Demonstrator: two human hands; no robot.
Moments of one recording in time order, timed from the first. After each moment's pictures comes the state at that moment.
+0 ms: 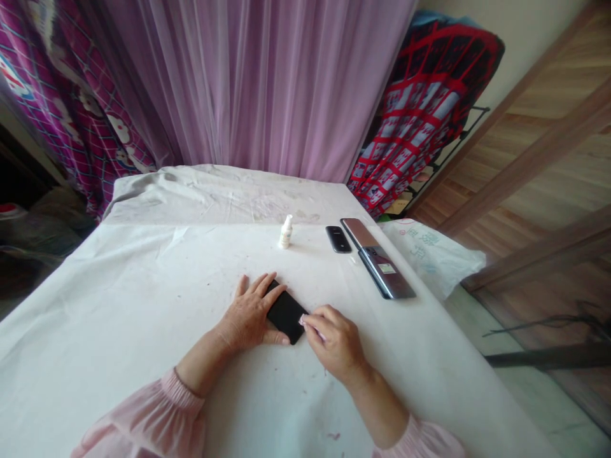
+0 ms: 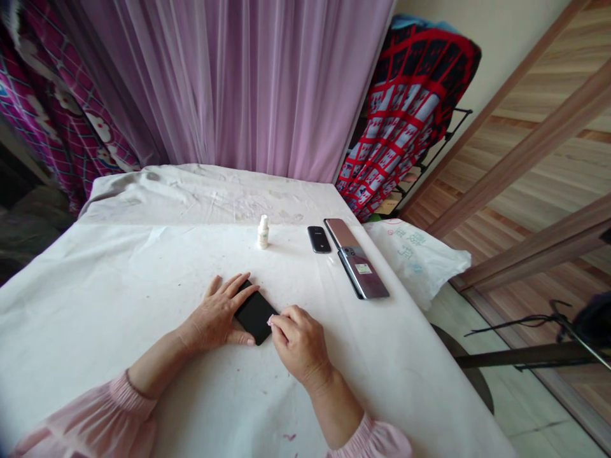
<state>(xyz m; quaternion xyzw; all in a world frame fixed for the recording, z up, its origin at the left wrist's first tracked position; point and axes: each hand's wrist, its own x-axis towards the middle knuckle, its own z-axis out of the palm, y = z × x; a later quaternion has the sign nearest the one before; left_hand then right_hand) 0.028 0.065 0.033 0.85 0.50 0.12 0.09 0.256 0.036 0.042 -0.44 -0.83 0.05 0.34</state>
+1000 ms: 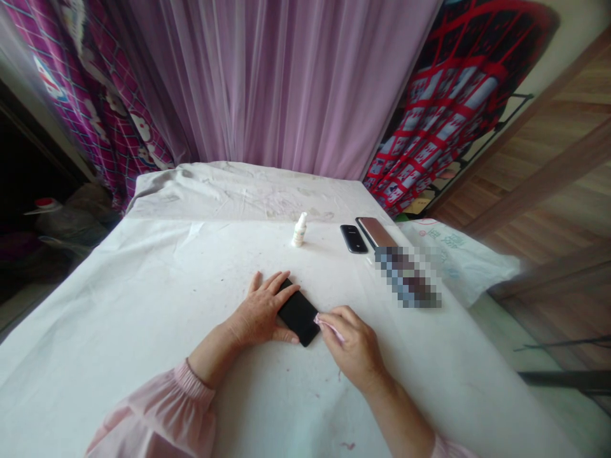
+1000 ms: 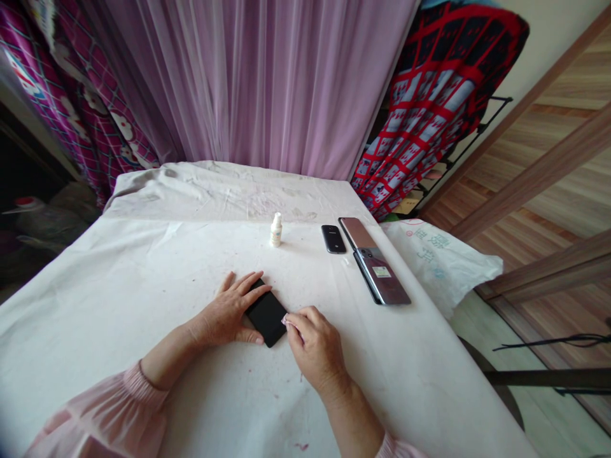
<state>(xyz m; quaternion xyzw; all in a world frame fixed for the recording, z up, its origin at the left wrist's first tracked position) 0.026 0.067 0.046 0.85 0.49 0.10 0.14 0.260 0.037 0.043 -0.44 -0.82 0.09 0.35</state>
